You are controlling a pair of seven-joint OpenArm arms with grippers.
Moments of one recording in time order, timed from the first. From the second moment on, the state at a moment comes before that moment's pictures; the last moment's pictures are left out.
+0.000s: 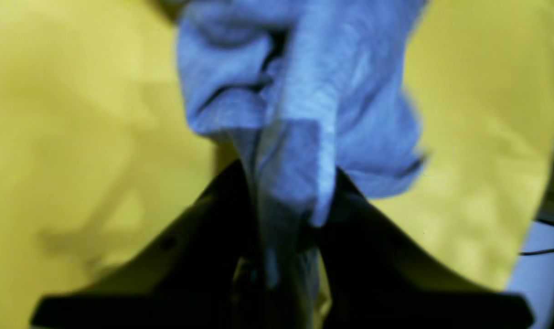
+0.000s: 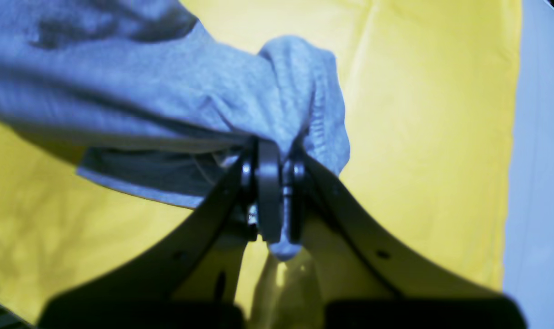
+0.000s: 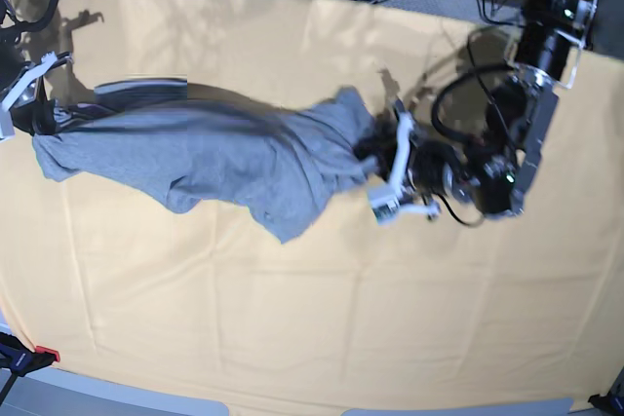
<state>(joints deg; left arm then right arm) -21.9 -28.7 24.0 89.6 -52.7 -44.1 68.4 -23.9 22.5 45.1 120.2 40.0 37.9 -57.4</state>
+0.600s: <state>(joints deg) -42.1 -42.6 24.2 89.9 -61.6 -44.1 68.0 -21.8 25.7 45.1 120.2 41.0 39.9 -57.1</state>
